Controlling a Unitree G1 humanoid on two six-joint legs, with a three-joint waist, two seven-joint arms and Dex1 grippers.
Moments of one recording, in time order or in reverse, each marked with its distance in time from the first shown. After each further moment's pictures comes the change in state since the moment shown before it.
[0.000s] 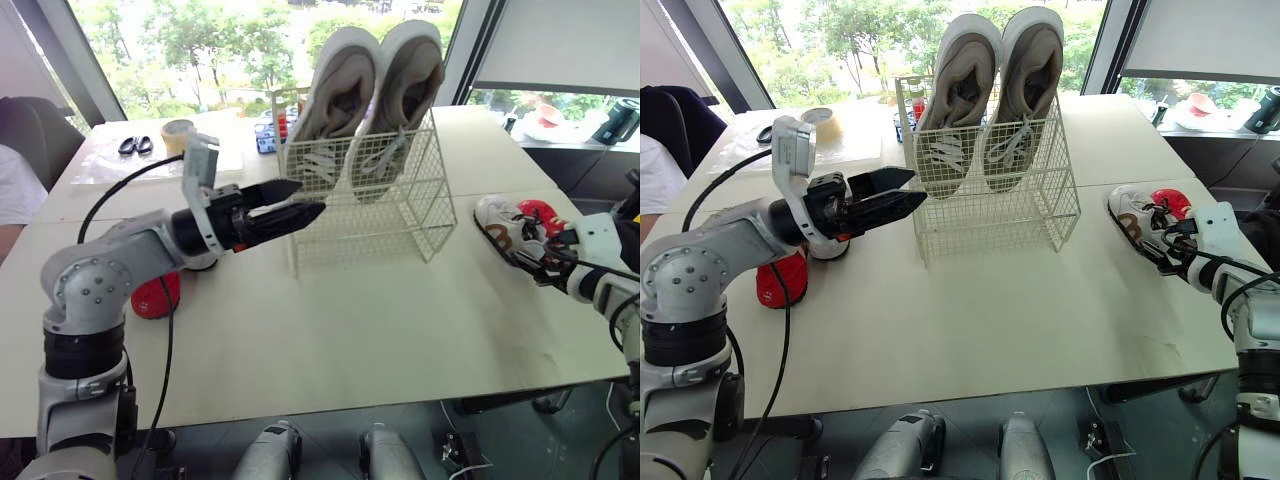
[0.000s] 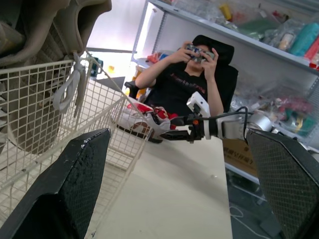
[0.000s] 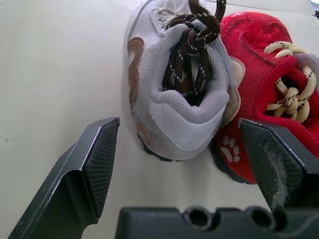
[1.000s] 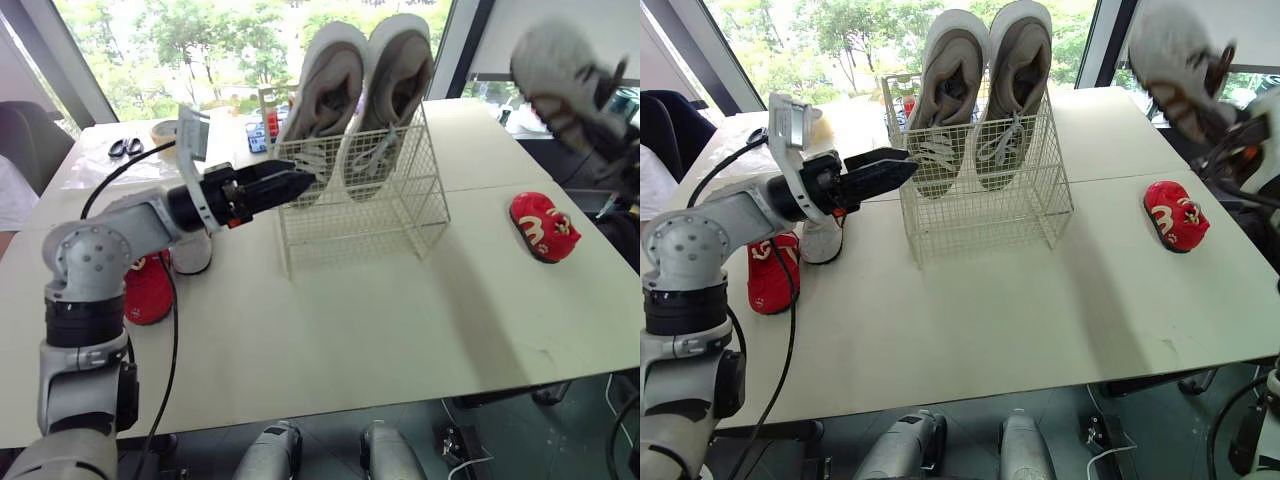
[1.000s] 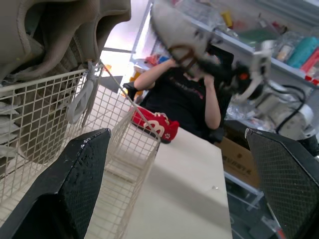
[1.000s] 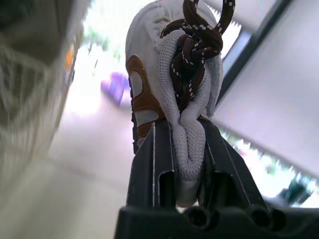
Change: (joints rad) left arm -0.151 0.018 -0.016 0.243 0.021 0.002 -0.074; right arm -0.074 -0.082 -0.249 -0.695 0.054 -0.028 0.046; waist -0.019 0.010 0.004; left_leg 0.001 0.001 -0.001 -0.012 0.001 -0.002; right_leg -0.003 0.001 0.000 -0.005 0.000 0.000
